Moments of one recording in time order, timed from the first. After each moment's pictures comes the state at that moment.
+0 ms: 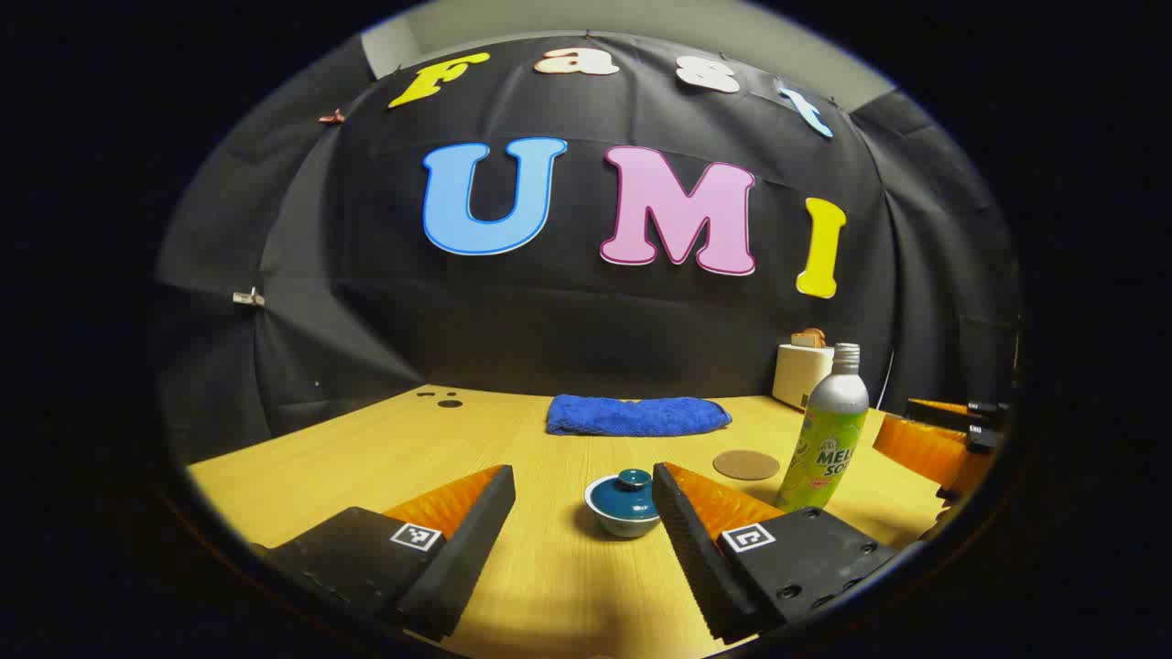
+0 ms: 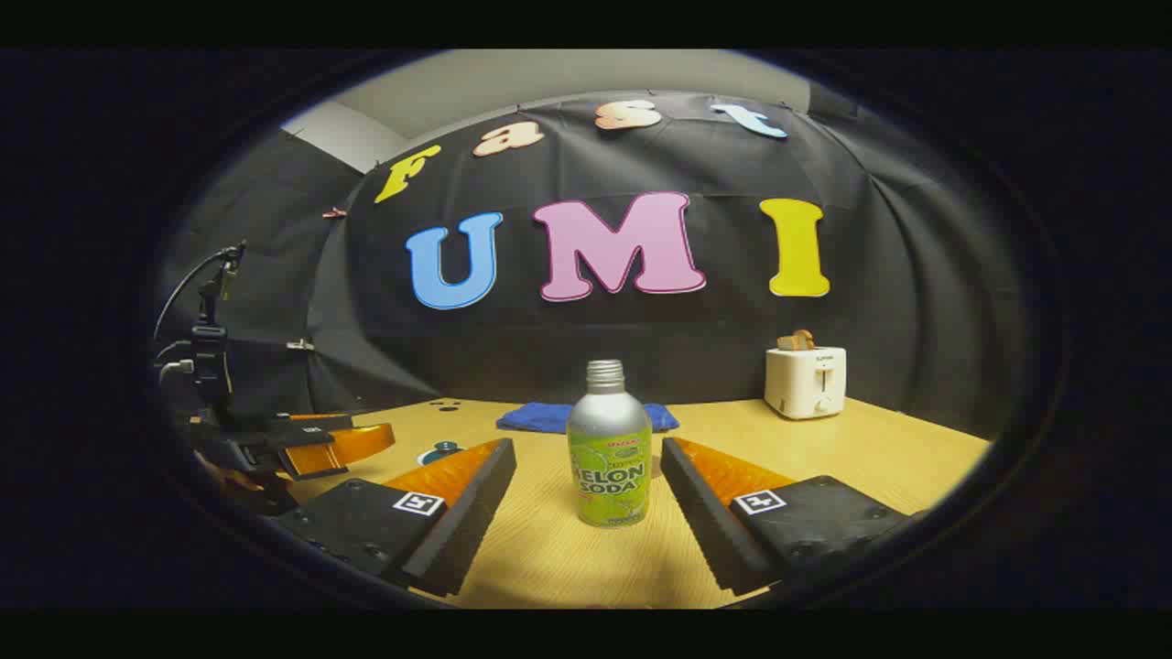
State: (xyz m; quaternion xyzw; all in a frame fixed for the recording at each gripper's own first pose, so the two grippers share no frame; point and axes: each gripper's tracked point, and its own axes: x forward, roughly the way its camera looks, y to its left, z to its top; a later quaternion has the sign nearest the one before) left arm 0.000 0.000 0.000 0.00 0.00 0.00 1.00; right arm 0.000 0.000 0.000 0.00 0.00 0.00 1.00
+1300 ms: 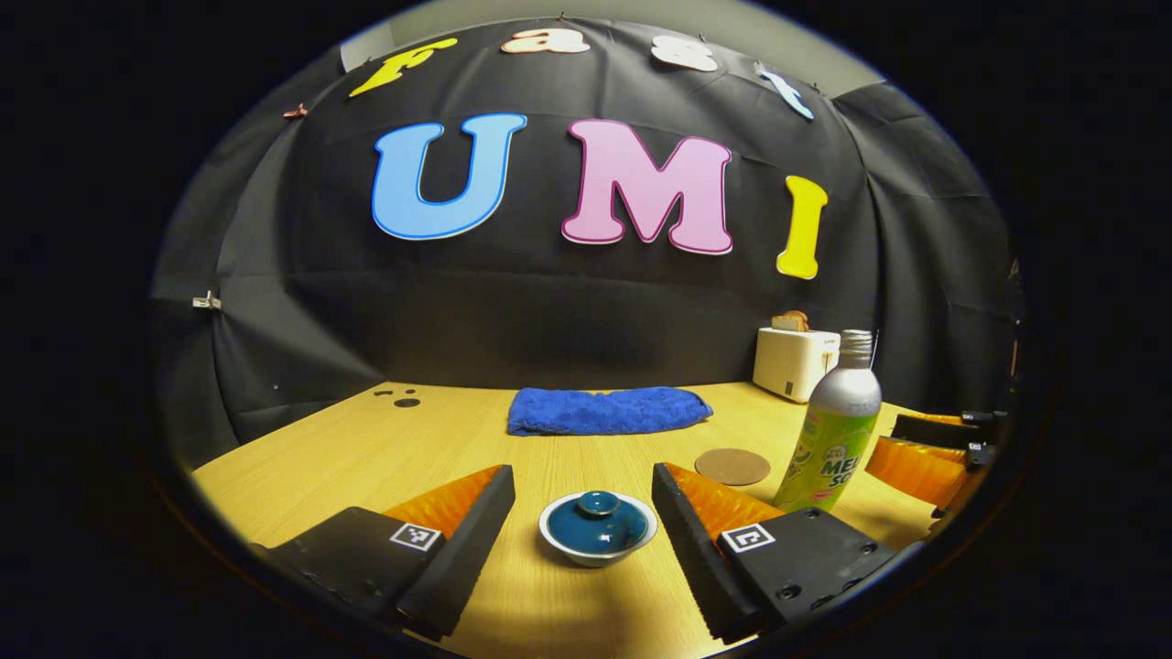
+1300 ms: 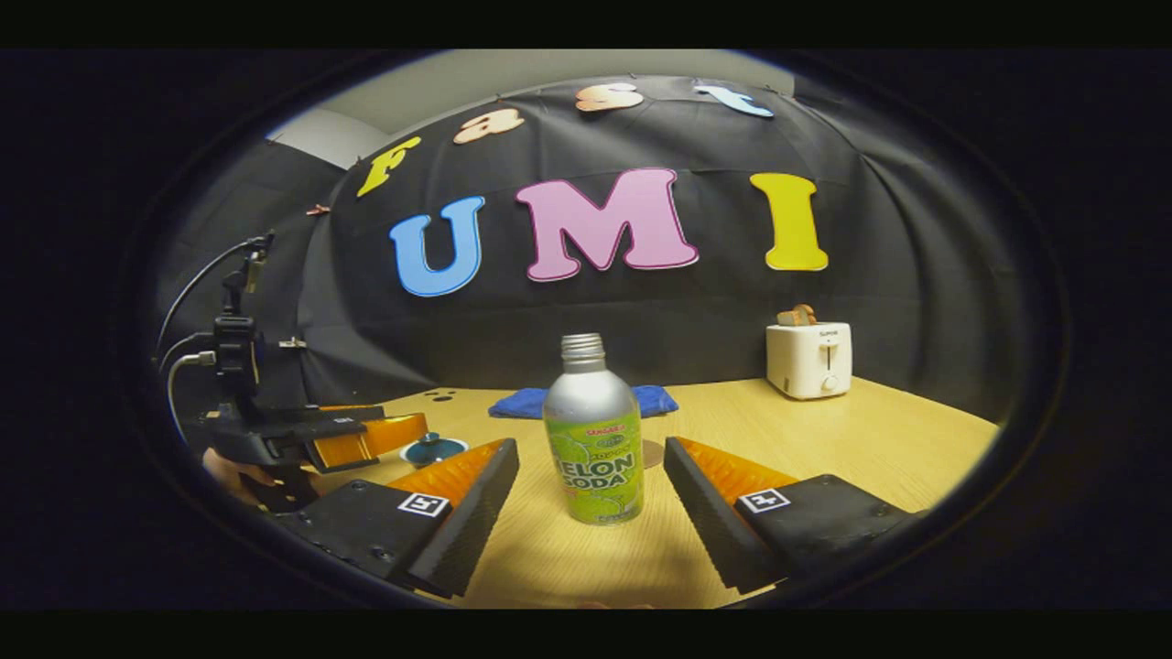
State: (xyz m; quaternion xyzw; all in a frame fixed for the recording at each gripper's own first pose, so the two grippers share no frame) left arm 0.063 -0.036 -0.013 0.03 0.04 -0.05 1.00; right arm 0.024 -0.018 -0.025 0.02 0.04 -0.01 1.00
